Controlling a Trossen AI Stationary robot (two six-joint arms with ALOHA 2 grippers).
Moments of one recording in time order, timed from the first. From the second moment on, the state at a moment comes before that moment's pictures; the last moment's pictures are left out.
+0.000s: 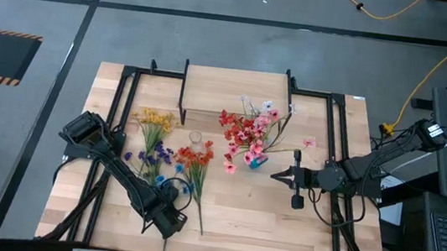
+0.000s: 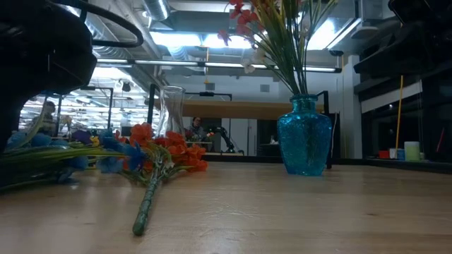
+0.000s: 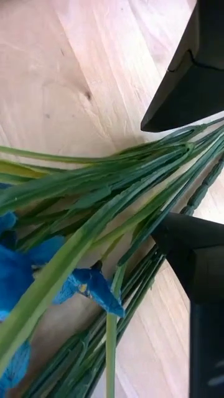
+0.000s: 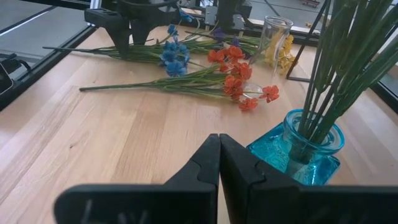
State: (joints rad) left arm -0.69 1.88 1.12 -0.67 -0.05 -1.89; right arm 0.51 0.85 0.27 0.21 0.49 0.05
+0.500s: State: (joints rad) left arm -0.69 1.88 1.12 -0.72 -0.04 -1.86; right arm 0.51 0.85 0.27 0.21 0.49 0.05
